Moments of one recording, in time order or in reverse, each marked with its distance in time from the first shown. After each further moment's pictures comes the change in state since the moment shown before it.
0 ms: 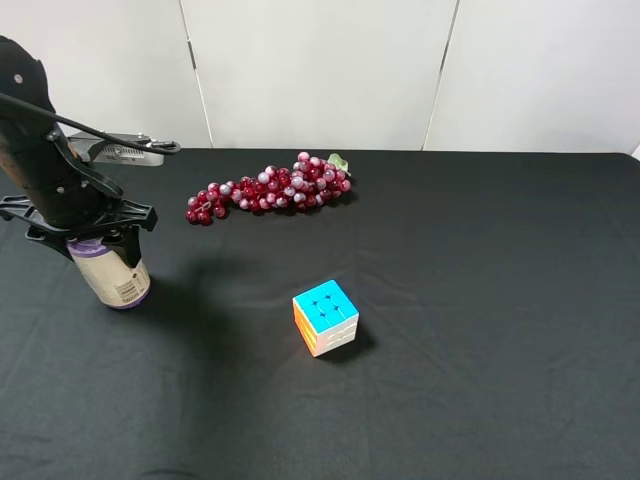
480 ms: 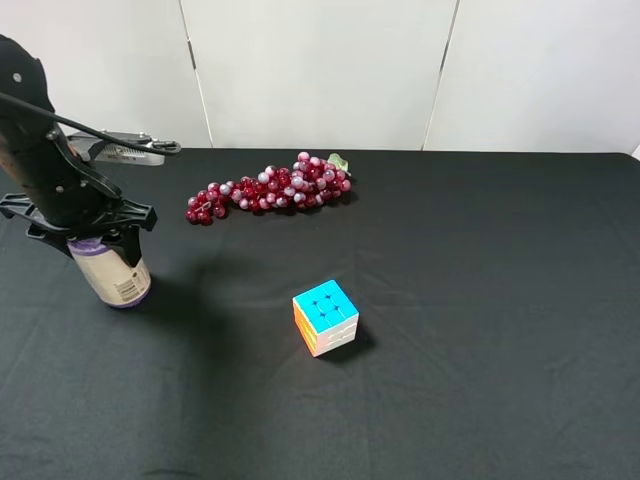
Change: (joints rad) left arm 0.000 -0.006 -0.002 0.000 -0.004 0.018; right arm 0.000 0.000 0.000 0.000 -0.001 0.000
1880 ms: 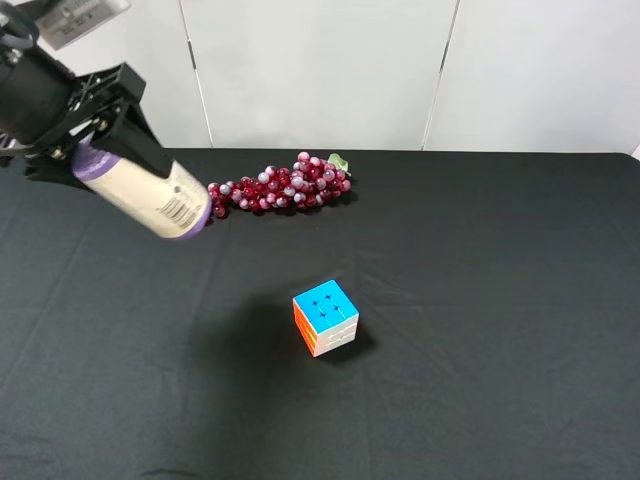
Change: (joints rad) left arm 0.000 -0.344 -0.055 -0.496 0.170 0.160; right arm 0.000 0.000 0.000 0.000 0.001 0.000
